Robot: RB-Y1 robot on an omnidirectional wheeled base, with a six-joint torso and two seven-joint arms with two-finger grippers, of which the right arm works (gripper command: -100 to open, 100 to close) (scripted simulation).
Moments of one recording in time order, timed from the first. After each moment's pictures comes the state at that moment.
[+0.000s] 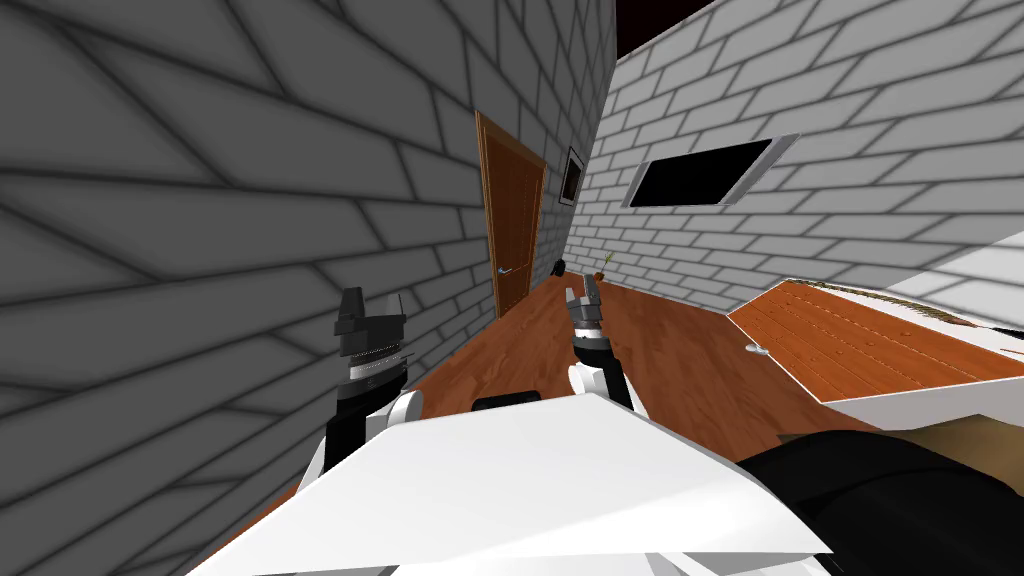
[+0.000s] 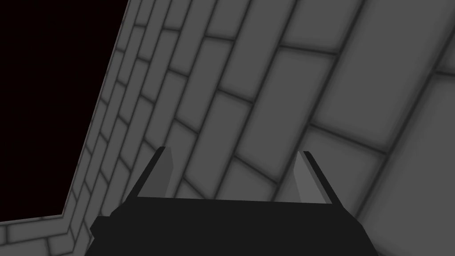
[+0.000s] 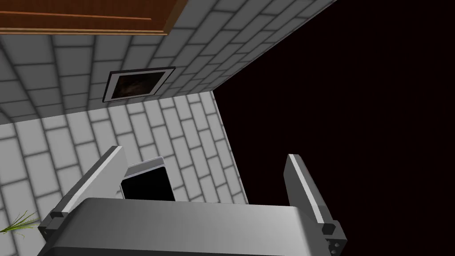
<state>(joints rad) 0.49 -0.03 0.07 -2.31 -0.04 -0.39 0.09</state>
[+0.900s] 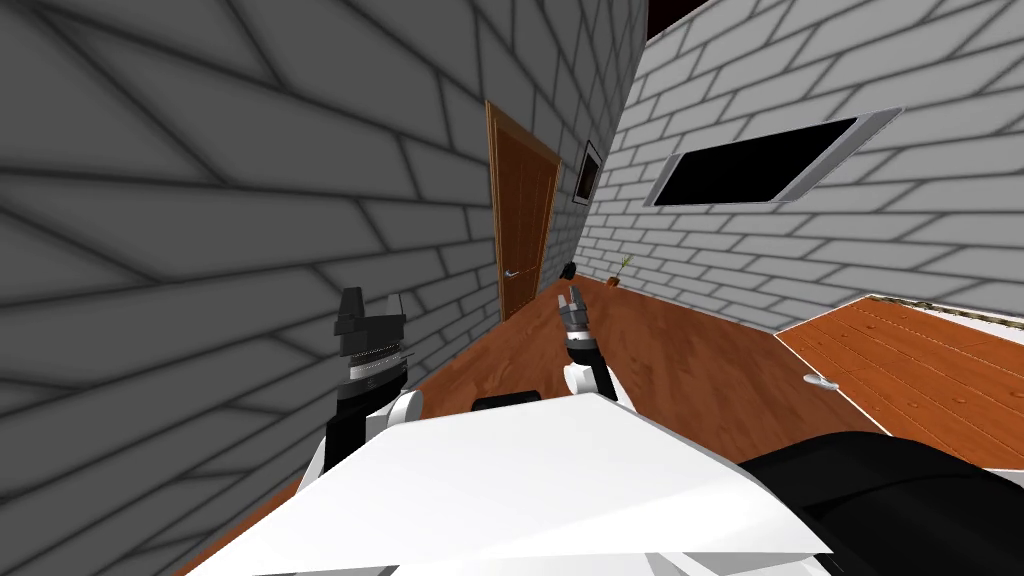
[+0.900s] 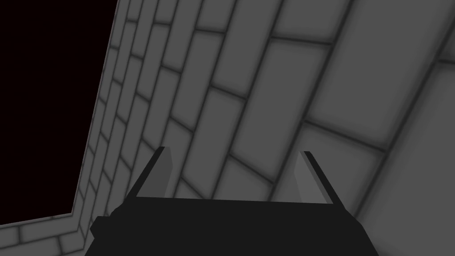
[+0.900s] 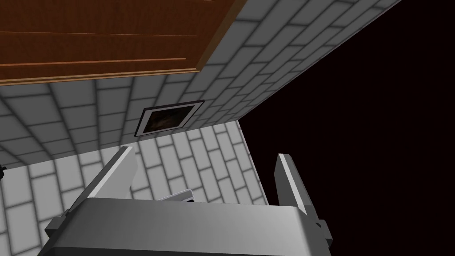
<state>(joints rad) 0.43 -0.08 0.07 -2.13 -0.04 -0.45 0.04</state>
